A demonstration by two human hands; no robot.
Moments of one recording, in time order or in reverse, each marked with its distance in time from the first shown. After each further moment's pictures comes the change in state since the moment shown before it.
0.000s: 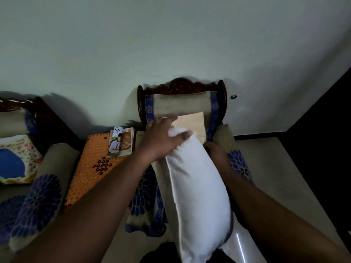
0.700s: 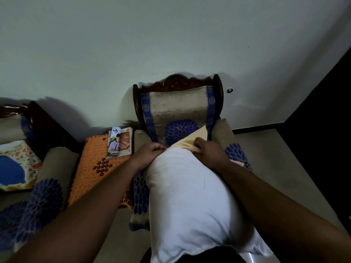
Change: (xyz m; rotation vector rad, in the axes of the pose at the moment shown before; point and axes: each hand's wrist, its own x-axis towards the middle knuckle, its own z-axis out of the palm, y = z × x) left_hand 0.004 -0.098 0.036 -0.204 -0.265 -0.162; right_hand -0.001 0.000 0.002 -0.279 -0.128 -0.297
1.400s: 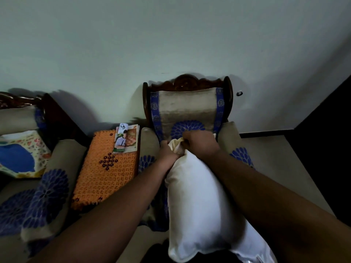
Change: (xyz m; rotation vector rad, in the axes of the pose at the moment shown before) left_hand 0.005 0.026 0.055 -0.269 0.259 -0.313; right_hand 0.044 -0.061 -0.006 -0.342 0.057 -0.222
